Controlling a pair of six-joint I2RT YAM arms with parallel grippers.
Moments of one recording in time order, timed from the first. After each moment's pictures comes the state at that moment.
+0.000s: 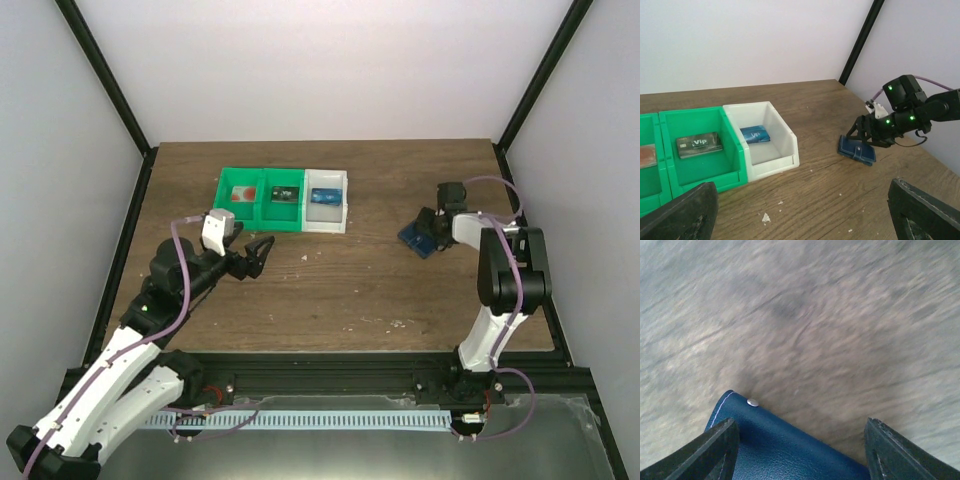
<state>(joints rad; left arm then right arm) -0.52 0.67 0.66 -0.17 0.17 -0.26 0.01 1.82 1.04 -0.22 -0.02 0.48</state>
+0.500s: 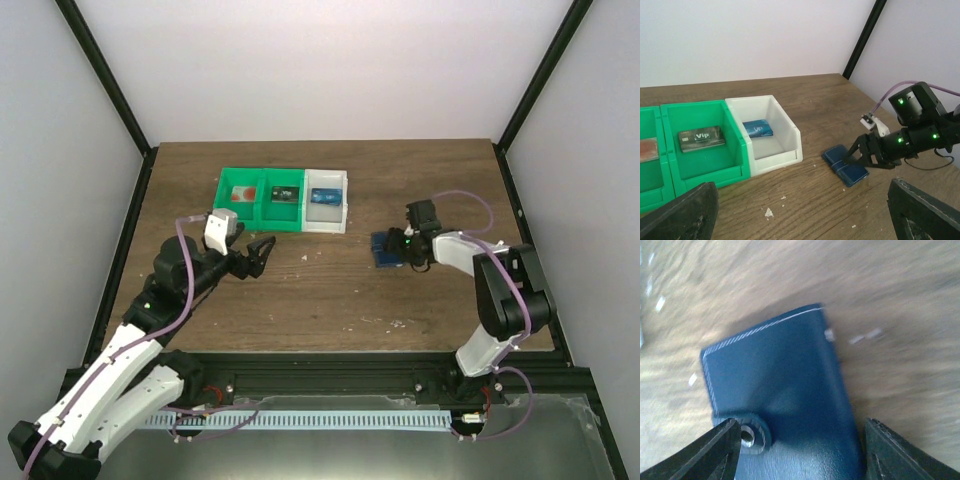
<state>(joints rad) -0.52 0.69 0.66 -0.18 0.16 -0.25 0.21 1.66 0.85 -0.22 -0.16 0.56</state>
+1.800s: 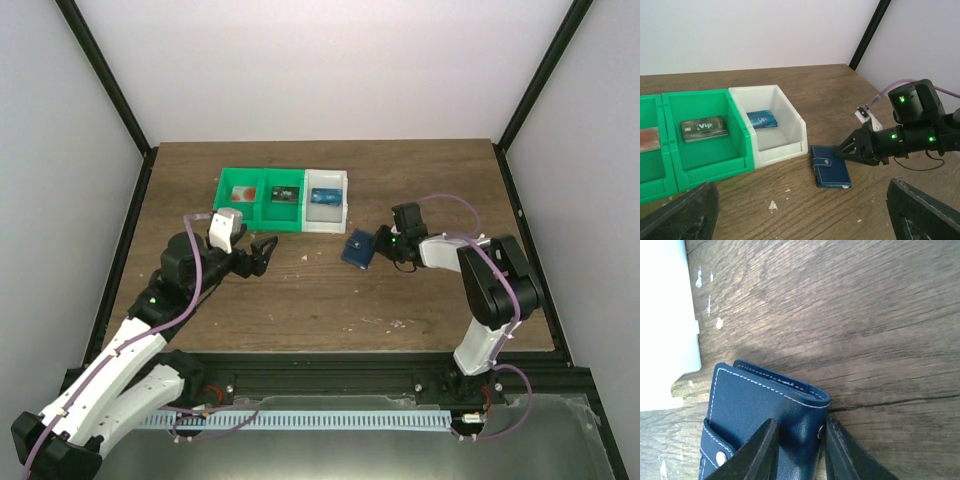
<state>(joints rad) -0.52 0.74 0.66 -0.18 0.15 -0.25 0.32 1.73 0.82 0.03 -0.19 0.76</state>
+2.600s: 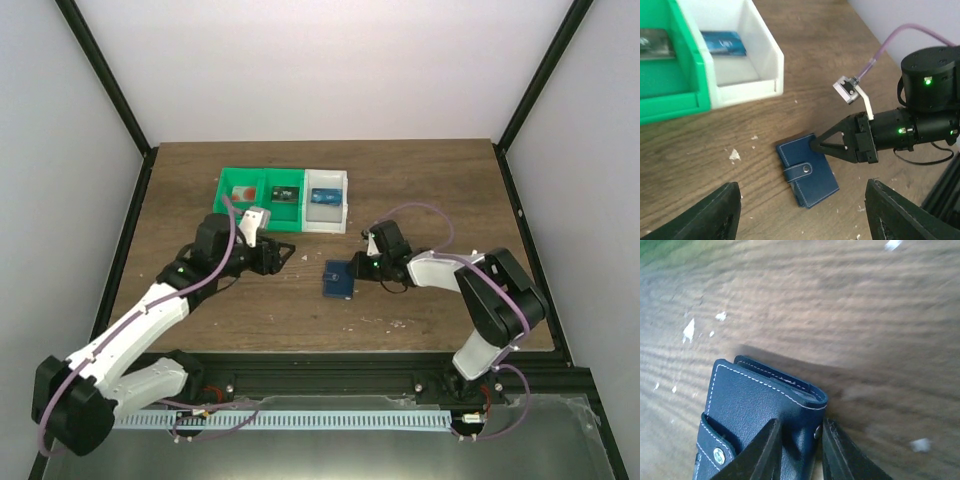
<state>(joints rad) -0.52 0.99 0.73 -0.26 0.30 -0.35 0.50 1.65 0.73 0.00 -0.29 0.55</state>
